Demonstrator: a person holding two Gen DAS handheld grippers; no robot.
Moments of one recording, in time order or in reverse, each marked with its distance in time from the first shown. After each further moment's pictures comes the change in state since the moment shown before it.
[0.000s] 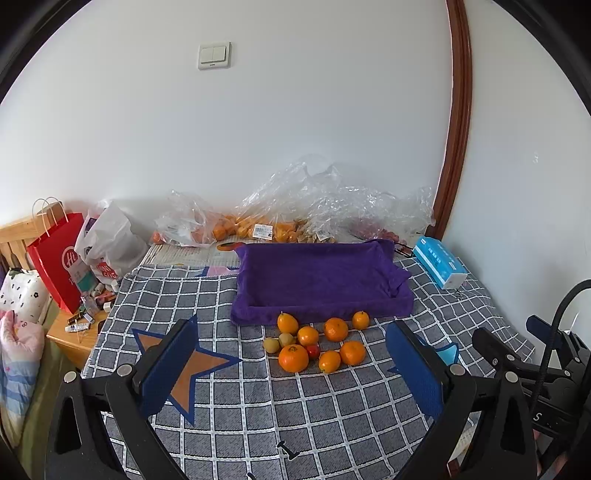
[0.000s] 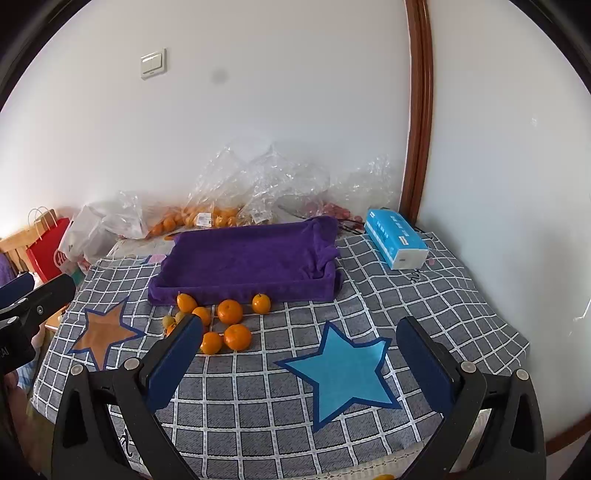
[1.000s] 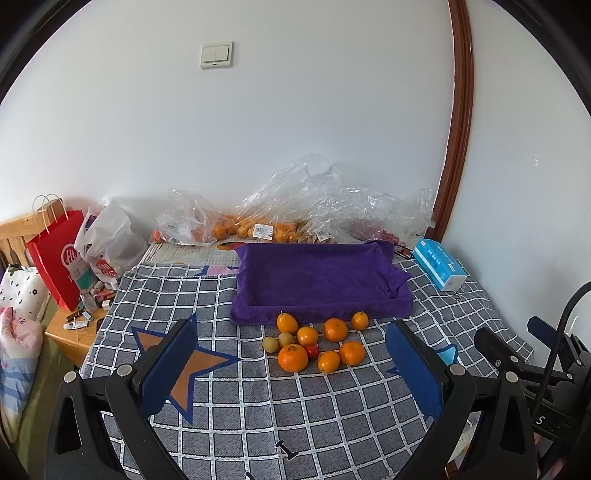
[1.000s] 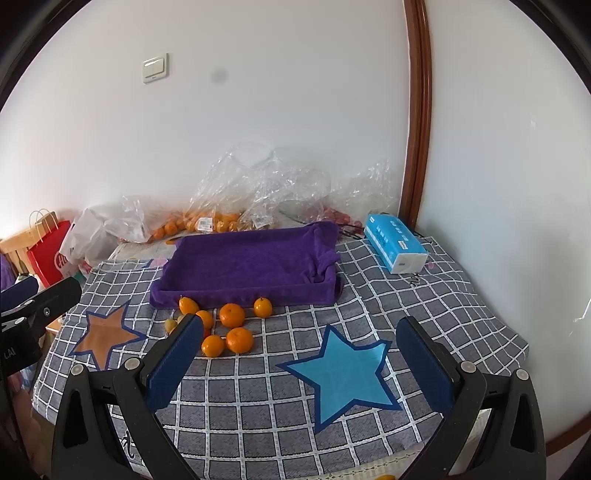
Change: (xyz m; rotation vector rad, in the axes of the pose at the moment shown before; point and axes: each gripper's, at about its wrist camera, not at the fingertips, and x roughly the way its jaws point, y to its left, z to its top) left arm 0.001 -0.003 0.001 -0.004 0.001 0.002; right arm -0.005 0.003 -0.003 -0.001 -0.024 0.001
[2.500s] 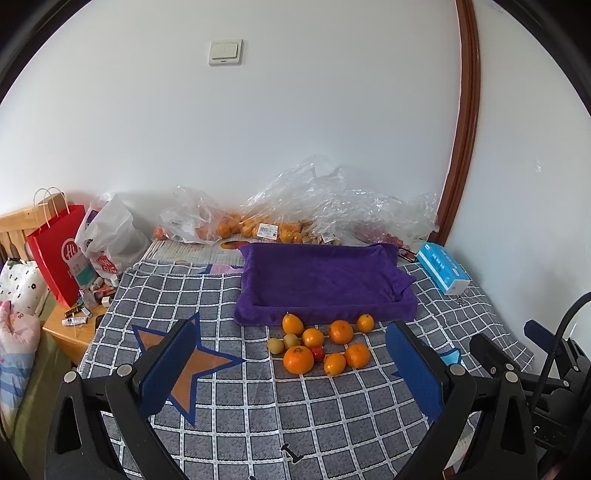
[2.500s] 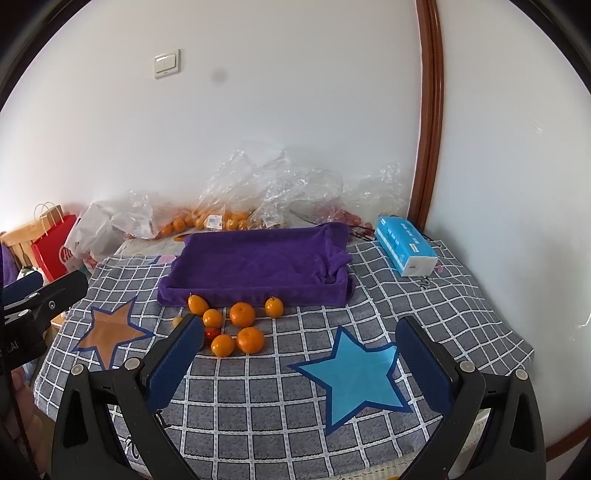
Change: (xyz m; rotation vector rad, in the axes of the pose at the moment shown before) left arm 0.006 0.013 -0.006 -0.027 -0.013 -0.004; right arm 0.006 0.011 0.000 -0.026 -0.011 0.020
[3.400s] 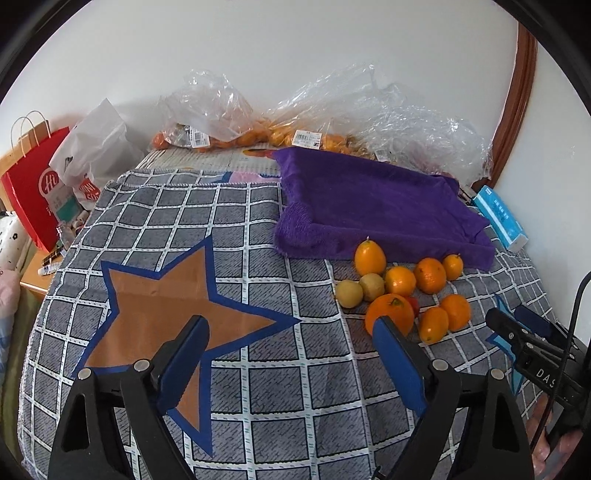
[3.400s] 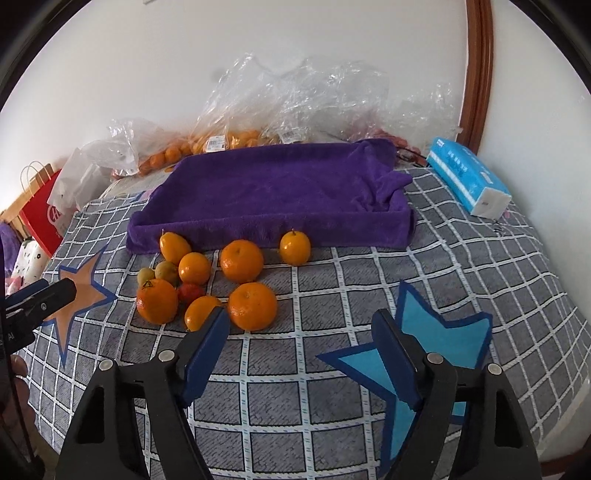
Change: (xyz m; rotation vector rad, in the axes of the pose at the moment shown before) left arm 0.143 0.079 -0.062 -0.061 0.247 0.012; right arm 0.155 0.023 -0.046 0.000 0.241 0.101
